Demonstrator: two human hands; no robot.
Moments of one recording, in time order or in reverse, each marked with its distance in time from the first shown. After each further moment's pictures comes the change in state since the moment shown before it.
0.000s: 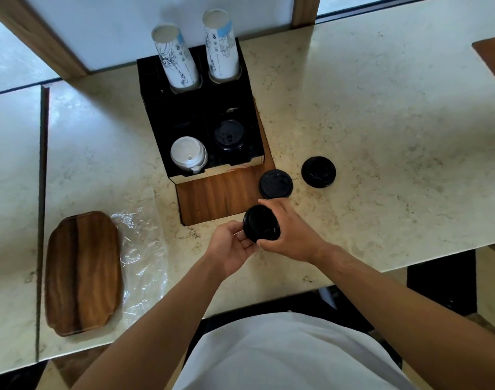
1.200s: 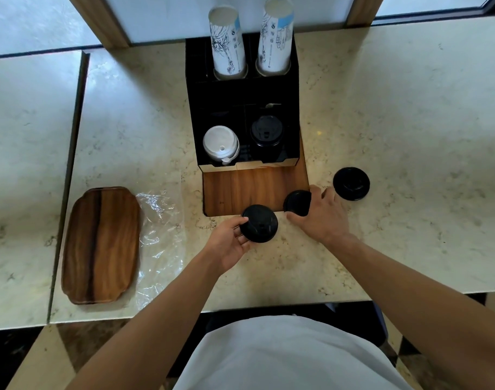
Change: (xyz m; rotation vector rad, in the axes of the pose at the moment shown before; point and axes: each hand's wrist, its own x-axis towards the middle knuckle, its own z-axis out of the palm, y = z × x) left_hand 0.003 0.022 -0.042 -0.093 0.131 0.104; right_hand 0.064 0.031 -0.004 -0.564 0.189 0.355
